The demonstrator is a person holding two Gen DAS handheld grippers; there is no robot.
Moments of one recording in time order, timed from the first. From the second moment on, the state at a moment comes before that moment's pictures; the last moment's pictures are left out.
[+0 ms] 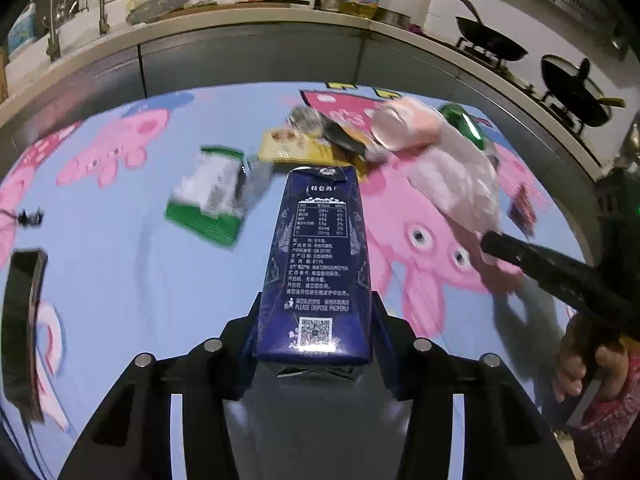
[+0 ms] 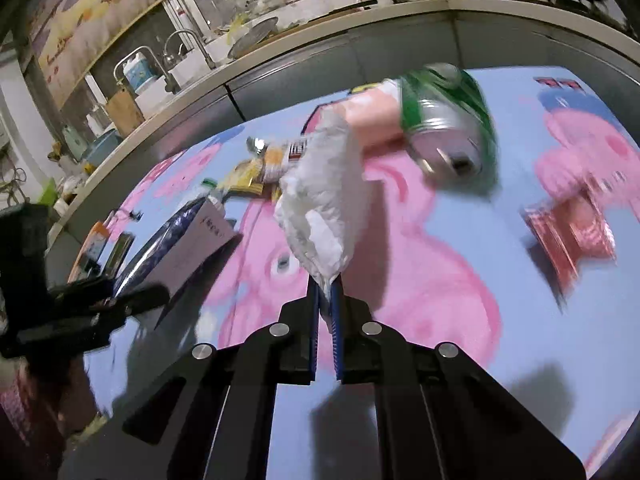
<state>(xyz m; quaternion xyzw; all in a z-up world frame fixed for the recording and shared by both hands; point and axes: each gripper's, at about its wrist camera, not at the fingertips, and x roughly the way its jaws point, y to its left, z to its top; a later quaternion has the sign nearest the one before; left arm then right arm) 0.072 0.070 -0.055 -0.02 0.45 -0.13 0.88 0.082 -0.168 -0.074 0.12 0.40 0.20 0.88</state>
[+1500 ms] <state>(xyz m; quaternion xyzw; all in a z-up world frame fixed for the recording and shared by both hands) 0.050 -0.042 -0.022 0.02 0.43 -0.24 0.87 -0.014 -0.249 -0.049 0.20 0.26 0.17 0.93</state>
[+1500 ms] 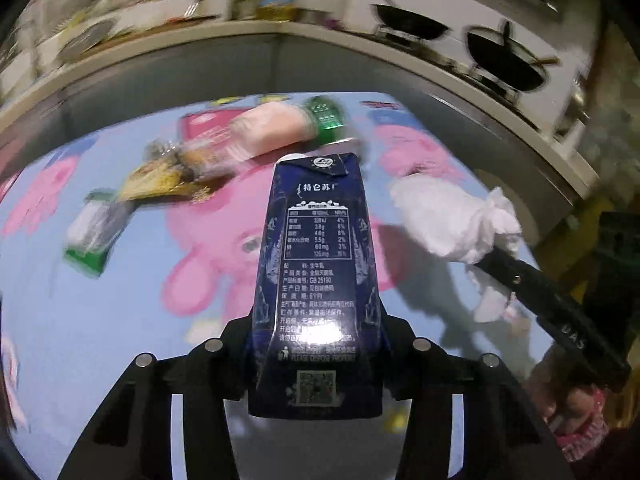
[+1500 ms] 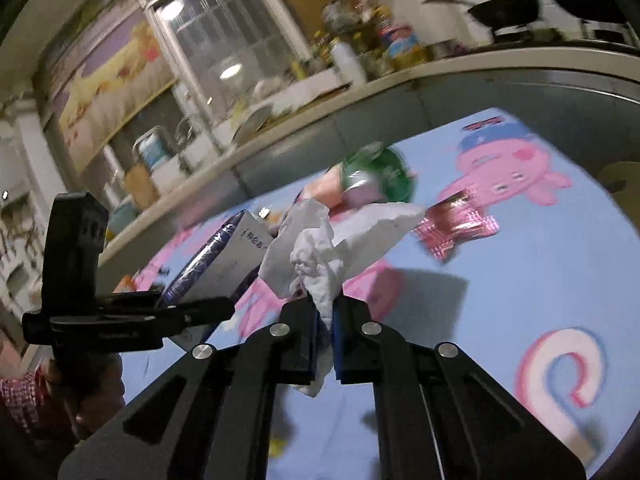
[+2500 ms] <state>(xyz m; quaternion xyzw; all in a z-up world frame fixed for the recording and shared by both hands) 0.142 -0.416 -0.030 0.16 0.45 -0.41 0.78 -0.003 -0.551 -0.114 0.38 0.27 -0.14 0.88</state>
